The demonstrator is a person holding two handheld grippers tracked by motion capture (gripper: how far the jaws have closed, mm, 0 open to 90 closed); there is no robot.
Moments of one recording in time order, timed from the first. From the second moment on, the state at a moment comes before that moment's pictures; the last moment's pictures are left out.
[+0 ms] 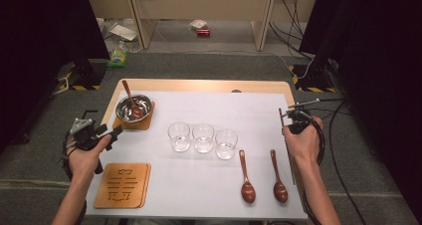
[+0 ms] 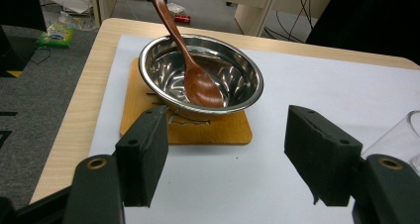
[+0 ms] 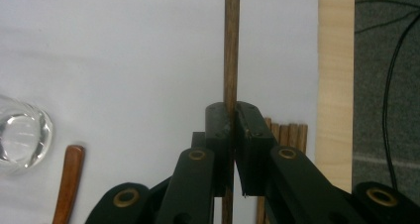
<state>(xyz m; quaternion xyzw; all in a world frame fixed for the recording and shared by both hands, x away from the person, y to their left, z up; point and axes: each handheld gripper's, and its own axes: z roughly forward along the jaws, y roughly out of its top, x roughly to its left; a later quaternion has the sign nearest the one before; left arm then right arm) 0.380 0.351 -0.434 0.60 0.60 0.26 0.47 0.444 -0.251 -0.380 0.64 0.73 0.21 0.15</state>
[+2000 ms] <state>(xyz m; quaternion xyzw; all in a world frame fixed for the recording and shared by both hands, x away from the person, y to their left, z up) 0.428 0.317 -0.399 0.61 0.54 0.25 0.52 0.463 -0.210 -0.334 0.55 0.68 0.41 0.27</state>
